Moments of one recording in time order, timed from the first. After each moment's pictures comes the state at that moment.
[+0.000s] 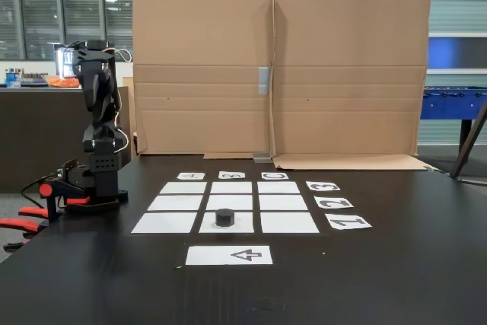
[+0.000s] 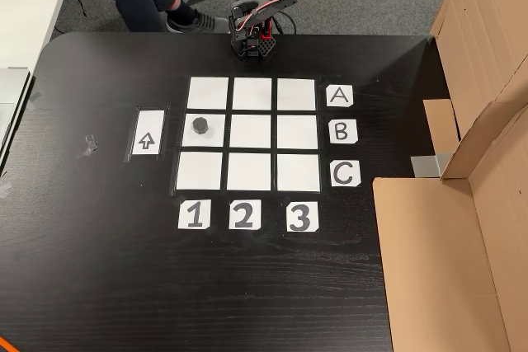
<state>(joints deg) 71.2 161.5 114.5 88.4 4.0</state>
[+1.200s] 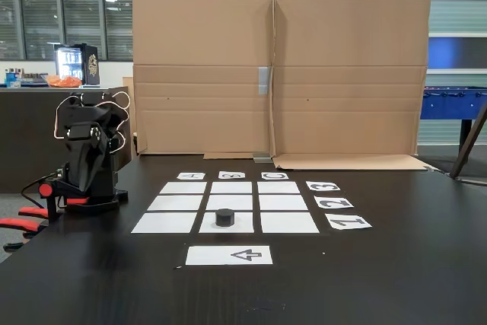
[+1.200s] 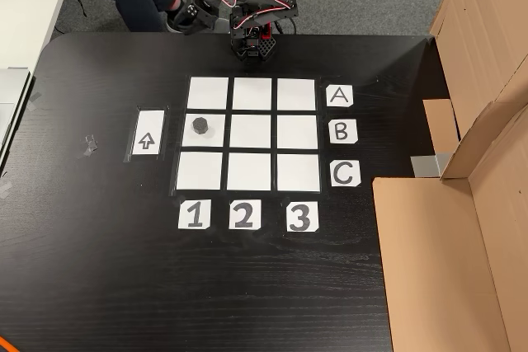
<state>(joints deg) 79.5 171.9 158.6 64.2 2.8</state>
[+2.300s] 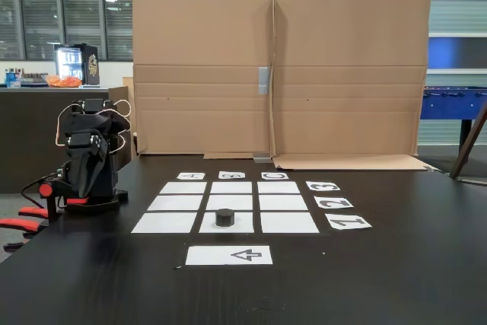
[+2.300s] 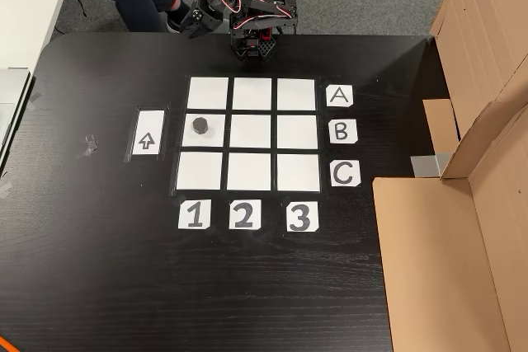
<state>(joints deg) 80.9 182.8 164.7 67.6 2.3</state>
